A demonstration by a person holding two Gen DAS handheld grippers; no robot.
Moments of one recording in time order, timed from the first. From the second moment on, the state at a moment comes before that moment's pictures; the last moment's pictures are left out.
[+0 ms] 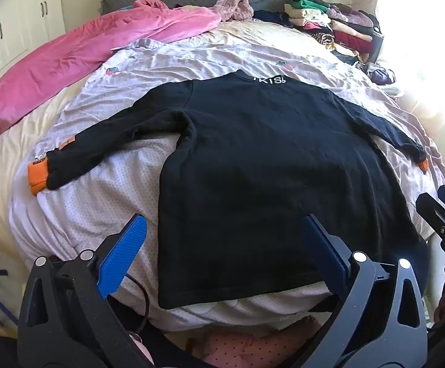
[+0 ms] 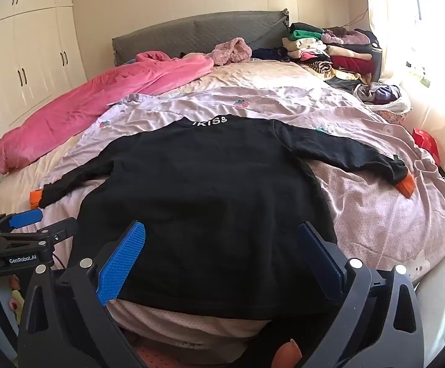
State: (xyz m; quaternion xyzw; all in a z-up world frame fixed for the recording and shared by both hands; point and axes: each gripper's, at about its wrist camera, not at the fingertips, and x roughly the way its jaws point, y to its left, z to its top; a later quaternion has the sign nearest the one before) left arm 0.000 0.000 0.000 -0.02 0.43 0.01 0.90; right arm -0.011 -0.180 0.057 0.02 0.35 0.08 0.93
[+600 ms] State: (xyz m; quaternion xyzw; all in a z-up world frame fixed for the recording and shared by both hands) left arm -0.001 0.002 0.006 -0.02 0.43 0.01 0.90; right arm -0.013 -0.177 0.062 0.02 0.35 0.08 0.93
